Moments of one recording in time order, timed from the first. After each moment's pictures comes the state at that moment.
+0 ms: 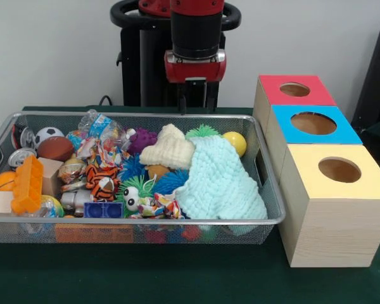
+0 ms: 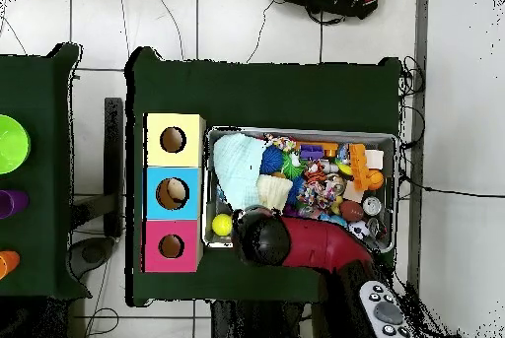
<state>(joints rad) -0.42 -0.77 0.14 2.00 -0.20 0.38 1.57</state>
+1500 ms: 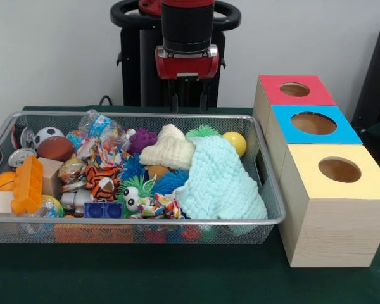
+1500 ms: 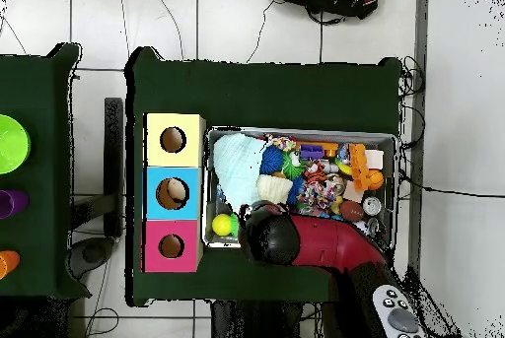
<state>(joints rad) -0.46 -0.81 0.17 1.99 -0.22 0.38 1.57</state>
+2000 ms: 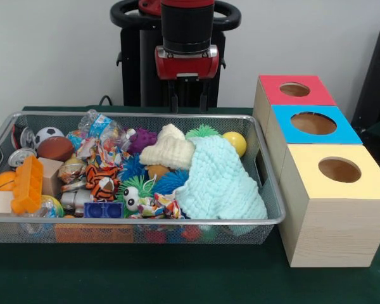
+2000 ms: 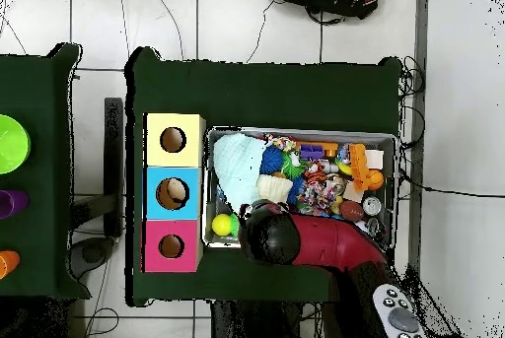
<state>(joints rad) -0.46 -0.81 0.17 1.99 -0.22 0.38 1.57</state>
